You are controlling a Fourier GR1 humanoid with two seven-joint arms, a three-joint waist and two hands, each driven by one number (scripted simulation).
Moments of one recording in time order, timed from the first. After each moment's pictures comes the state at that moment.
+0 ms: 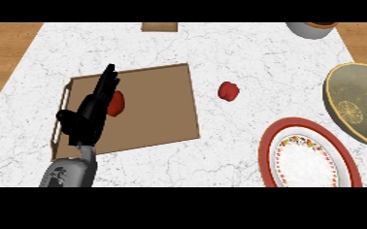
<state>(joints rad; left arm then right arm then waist) -0.15 0.07 -0.05 -1.53 -0.04 0.07 0.07 0.14 -0.81 -0.49 -2.14 -0.21 0.21 0.13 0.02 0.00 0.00</state>
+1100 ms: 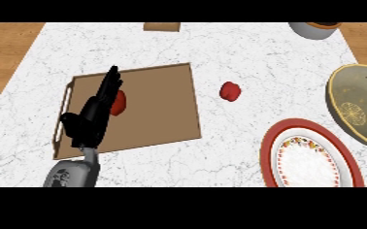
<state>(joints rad) -0.14 0.05 -0.07 -1.54 -0.06 0.06 0.07 -0.35 -0.79 -0.22 -1.03 0.40 0.04 -0.40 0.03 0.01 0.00</state>
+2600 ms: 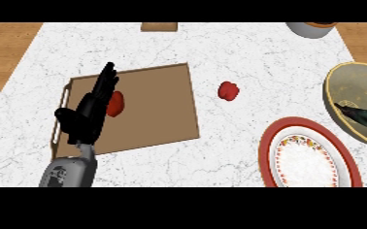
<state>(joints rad) -0.16 0.05 -0.04 -1.54 -0.06 0.06 0.09 -0.60 -0.96 -0.47 -0.31 0.11 0.52 -0.67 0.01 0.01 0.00</state>
